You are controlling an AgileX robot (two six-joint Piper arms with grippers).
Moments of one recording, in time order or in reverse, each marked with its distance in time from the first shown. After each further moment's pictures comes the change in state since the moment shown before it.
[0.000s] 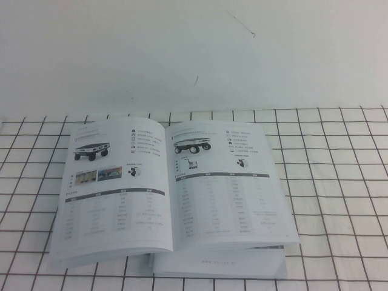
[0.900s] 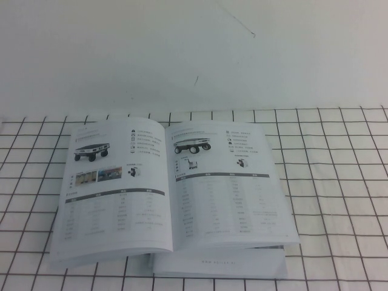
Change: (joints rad) right arm 0.000 0.195 -0.287 -0.071 0.125 -0.015; left arm 0.000 0.104 -0.003 0.024 0.025 0.062
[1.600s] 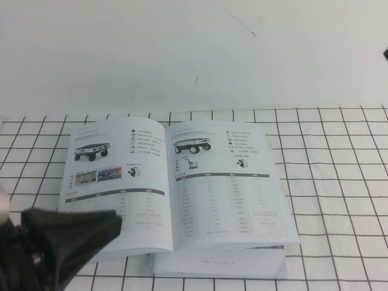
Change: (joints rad) right arm 0.000 0.824 -0.834 0.168 0.178 -0.294; left arm 0.000 0.564 -0.134 -0.880 -0.252 0.741
